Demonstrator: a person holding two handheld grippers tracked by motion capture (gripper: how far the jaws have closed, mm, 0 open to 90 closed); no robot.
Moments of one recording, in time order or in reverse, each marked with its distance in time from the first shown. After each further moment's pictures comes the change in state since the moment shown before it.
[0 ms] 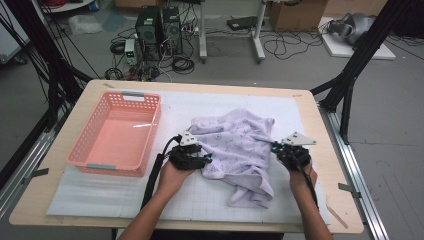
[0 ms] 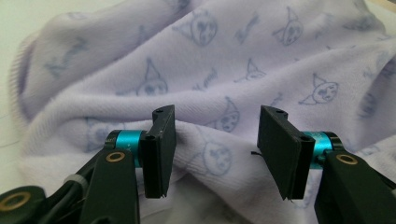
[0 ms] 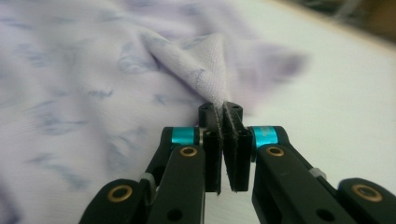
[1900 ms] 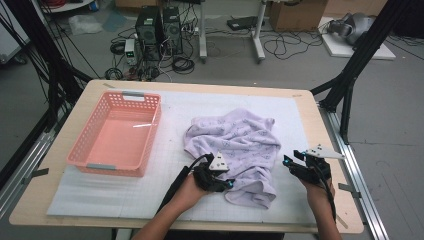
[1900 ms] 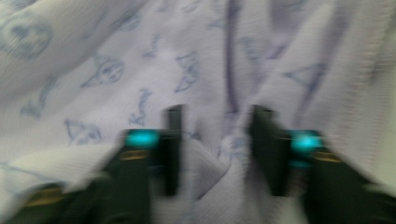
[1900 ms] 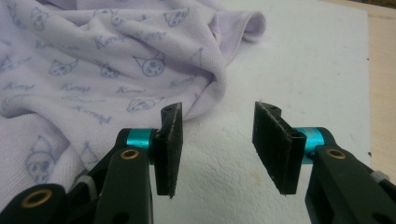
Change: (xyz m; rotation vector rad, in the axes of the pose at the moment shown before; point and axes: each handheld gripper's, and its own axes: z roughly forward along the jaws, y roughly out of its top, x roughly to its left) left arm -0.066 -0.008 0.023 0.097 -0.249 0.294; right arm -0.021 -0.039 -0.036 -0.022 0.073 0.175
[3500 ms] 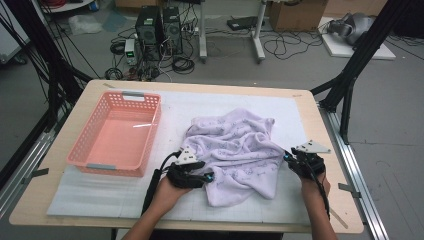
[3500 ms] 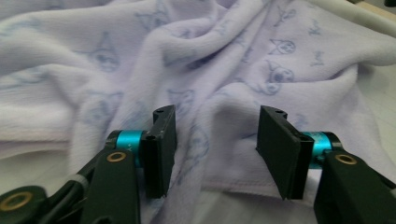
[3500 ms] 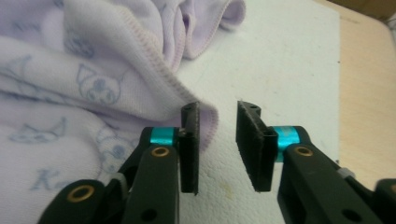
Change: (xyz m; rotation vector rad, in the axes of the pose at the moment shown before) left arm 0.021 -0.037 -0.044 -0.114 0.104 -0.234; right arm 0.000 0.007 0.020 0.057 -0.135 -0.106
